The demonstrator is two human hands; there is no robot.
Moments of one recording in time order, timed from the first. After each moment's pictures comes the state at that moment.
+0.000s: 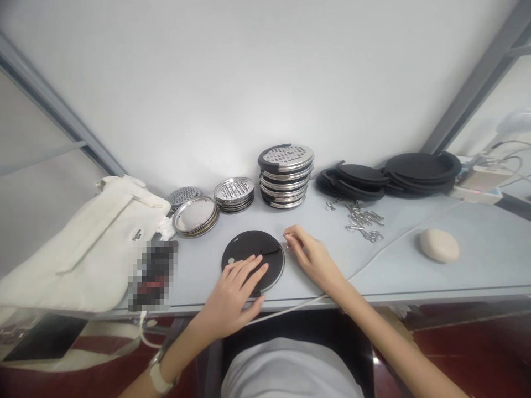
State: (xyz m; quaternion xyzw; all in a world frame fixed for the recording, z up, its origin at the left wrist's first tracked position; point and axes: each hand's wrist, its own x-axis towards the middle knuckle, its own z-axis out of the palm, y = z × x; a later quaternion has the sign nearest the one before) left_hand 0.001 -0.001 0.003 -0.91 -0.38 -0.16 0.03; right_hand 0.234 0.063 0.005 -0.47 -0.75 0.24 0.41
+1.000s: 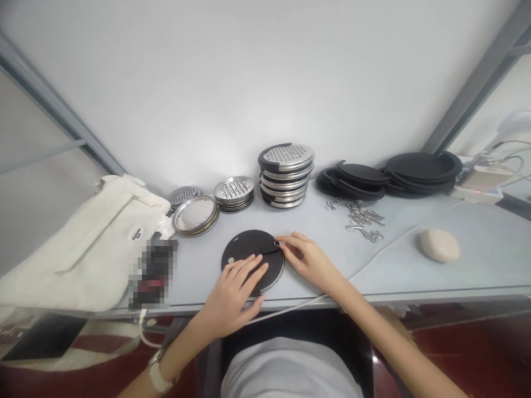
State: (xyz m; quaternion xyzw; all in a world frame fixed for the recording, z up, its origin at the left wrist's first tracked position) left_hand 0.001 -0.001 0.004 -0.91 -0.38 -0.16 0.04; right_hand 0.233 0.065 0.004 -0.44 -0.79 0.23 0.35
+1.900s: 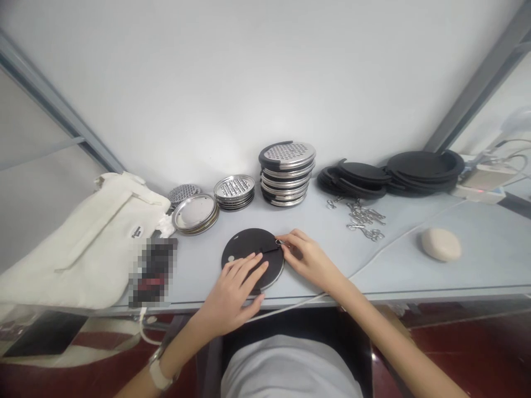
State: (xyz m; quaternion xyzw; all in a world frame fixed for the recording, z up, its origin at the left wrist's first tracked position) left_hand 0.001 0.000 0.002 -0.91 -0.39 -0.15 0.02; right_hand 0.233 0.065 0.003 -0.42 -0.80 0.22 0.36
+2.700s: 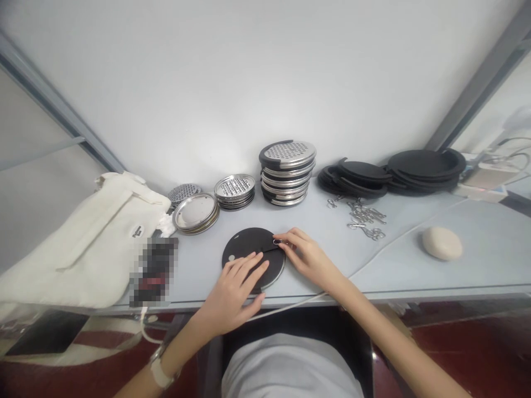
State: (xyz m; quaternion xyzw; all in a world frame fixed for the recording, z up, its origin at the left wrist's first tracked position) left_hand 0.001 0.000 0.003 -0.91 -0.39 -0.15 0.03; right_hand 0.231 0.062 0.003 -0.40 -0.79 0.25 0.38
